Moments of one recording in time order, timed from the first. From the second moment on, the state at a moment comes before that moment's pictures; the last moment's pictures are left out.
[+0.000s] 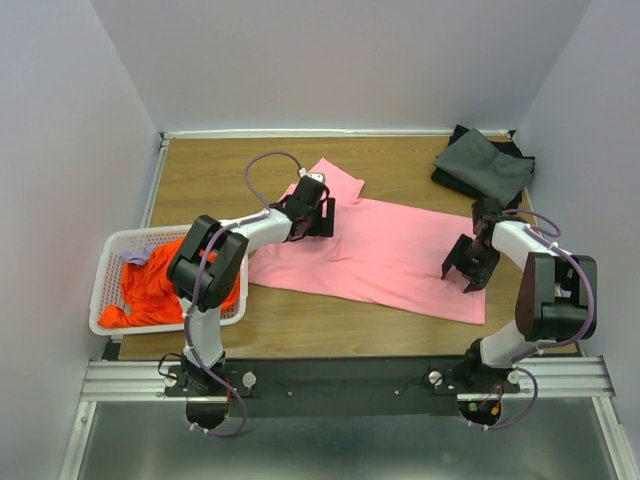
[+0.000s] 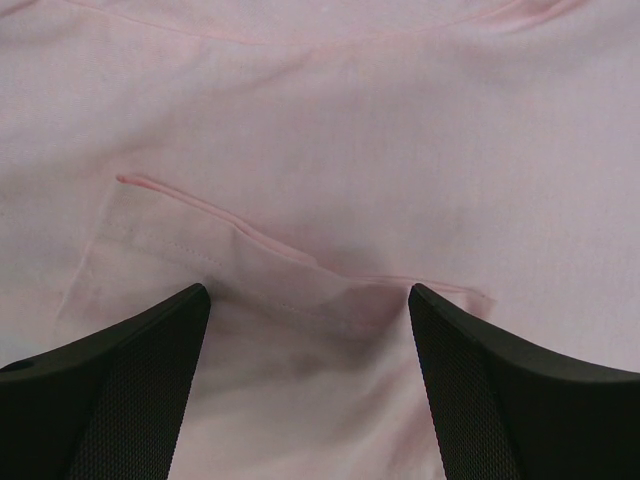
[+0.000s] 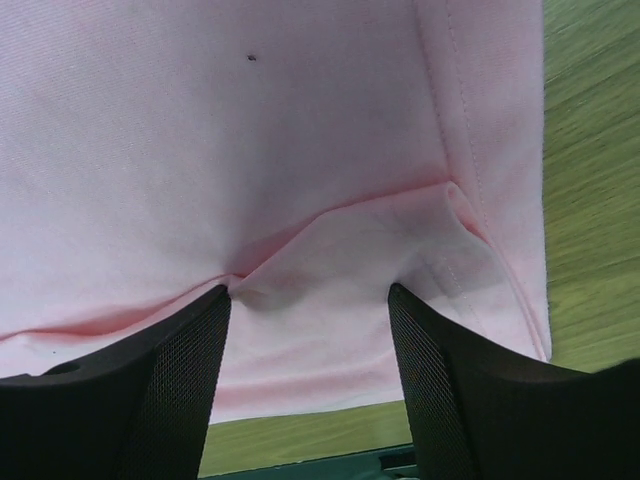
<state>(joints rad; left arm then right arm) -0.56 1.93 1.22 -0.14 -0.11 -0.39 -0.09 1.57 0.87 -0.76 0.00 0.54</state>
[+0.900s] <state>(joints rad) -0.57 1.93 1.56 -0.38 -0.13 -0.44 -0.11 1.58 1.11 -0.78 0.03 0.52</state>
